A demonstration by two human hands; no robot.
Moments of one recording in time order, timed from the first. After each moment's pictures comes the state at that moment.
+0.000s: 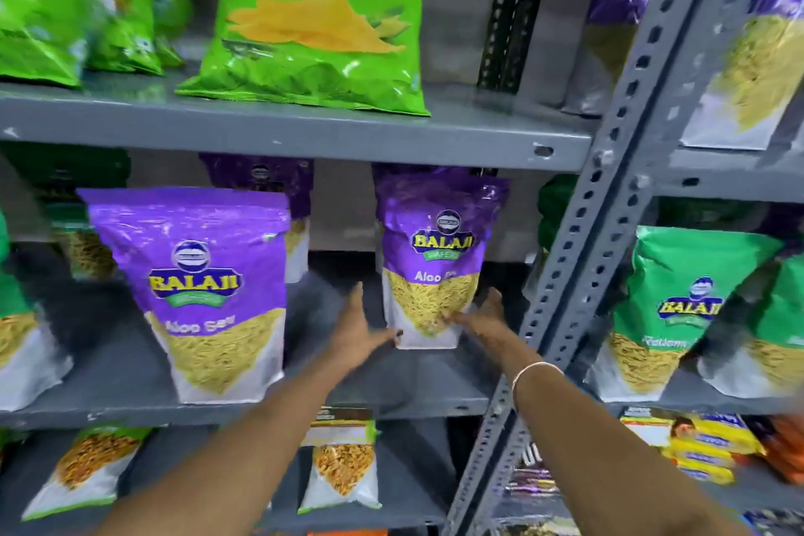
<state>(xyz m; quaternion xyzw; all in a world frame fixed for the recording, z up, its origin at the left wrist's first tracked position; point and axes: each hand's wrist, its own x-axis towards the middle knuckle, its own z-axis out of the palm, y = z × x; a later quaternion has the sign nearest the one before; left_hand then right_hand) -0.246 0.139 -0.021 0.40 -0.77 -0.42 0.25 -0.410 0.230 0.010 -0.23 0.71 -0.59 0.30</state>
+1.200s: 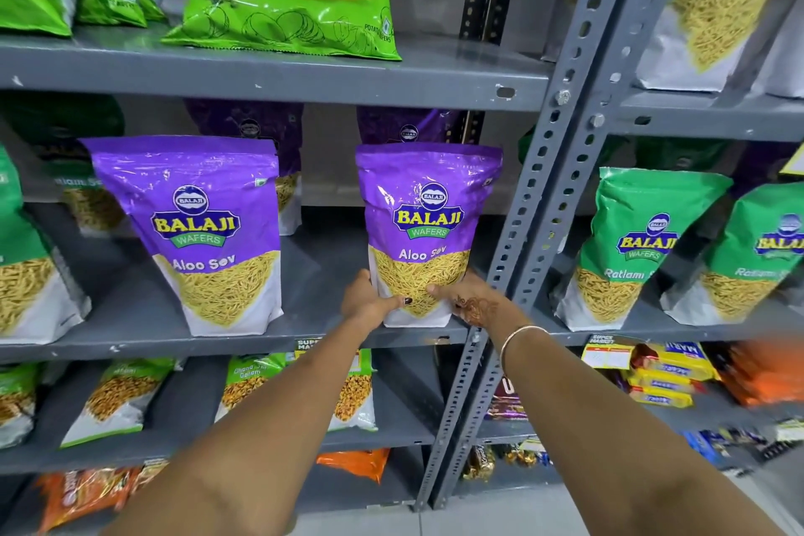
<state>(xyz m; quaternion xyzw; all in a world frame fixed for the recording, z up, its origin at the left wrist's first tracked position) -0.256 0.195 -0.026 0.52 -0.72 -0.42 0.19 -0.402 0.268 -0.014 -0.26 0.65 -0.53 0.48</state>
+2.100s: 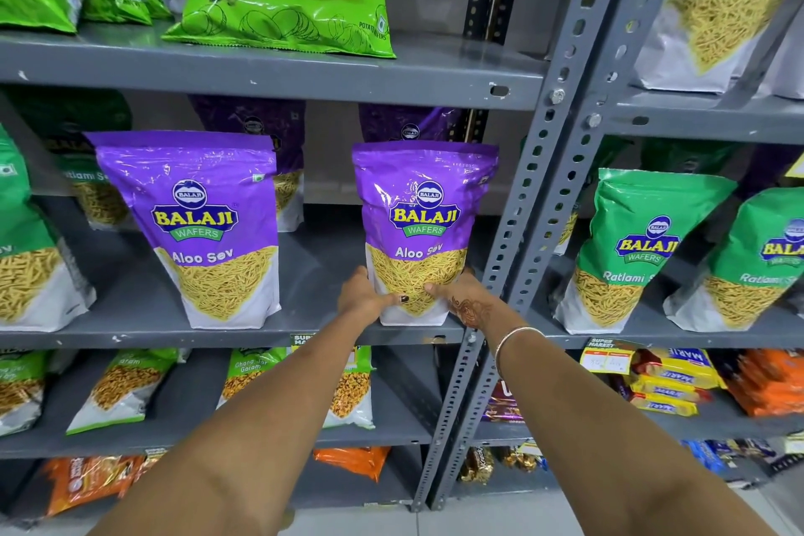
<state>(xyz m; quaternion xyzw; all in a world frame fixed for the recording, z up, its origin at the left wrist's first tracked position) -0.257 0.195 -0.025 0.53 -0.70 -0.43 0.20 -0.401 0.263 -0.018 -0.25 0.72 -0.48 0.44</state>
